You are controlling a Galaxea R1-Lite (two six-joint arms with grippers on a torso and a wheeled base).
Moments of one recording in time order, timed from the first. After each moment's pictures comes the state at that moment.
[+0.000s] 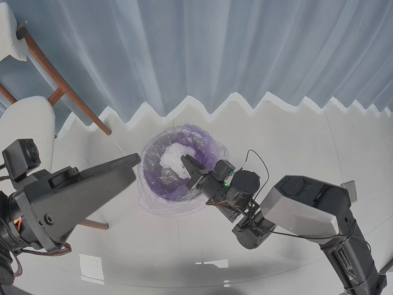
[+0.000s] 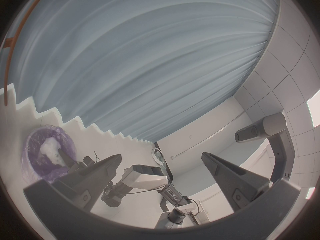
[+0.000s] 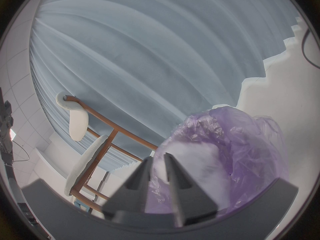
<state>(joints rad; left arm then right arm) -0.69 1.22 -0.36 -1.17 -0.45 -0.64 0.71 2.63 -1.32 -1.55 0.03 0.55</state>
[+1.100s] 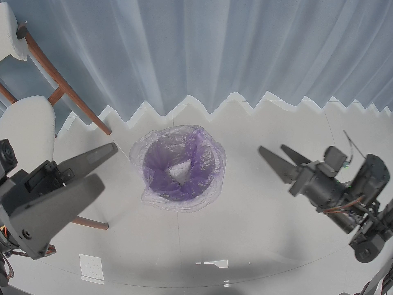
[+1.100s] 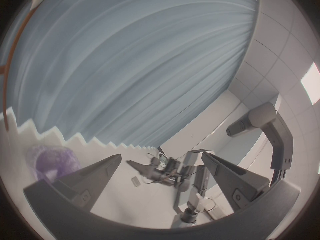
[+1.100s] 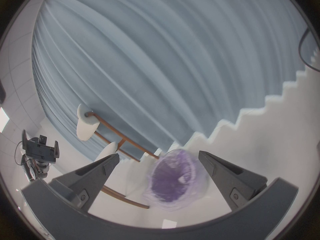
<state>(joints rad) -0.68 1.14 -0.33 -1.17 -0.45 -0.50 0.61 1.74 -0.33 -1.55 0.05 0.41</state>
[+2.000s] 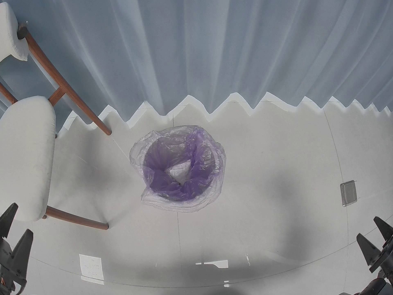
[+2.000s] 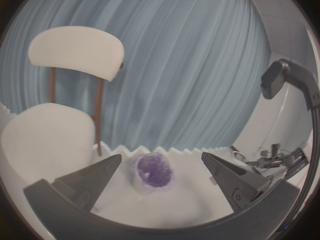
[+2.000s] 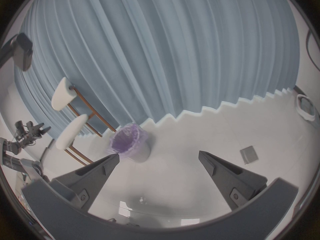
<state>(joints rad) -0.21 0.38 -0.07 -0.56 -0.21 -0.22 0.22 0.41 -0.02 -0.29 0.08 0.19</state>
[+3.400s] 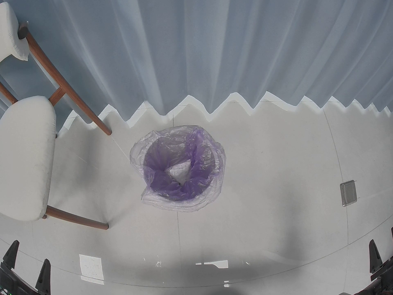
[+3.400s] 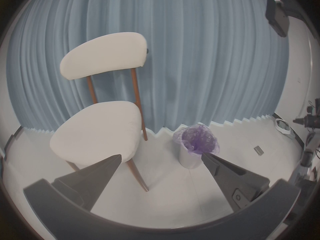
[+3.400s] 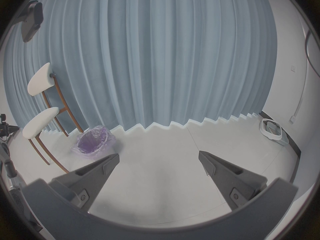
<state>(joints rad) 0.01 0.01 -0.02 -0.05 -0.07 0.02 0.00 0.01 -0.02 0.00 -0.02 0.03</state>
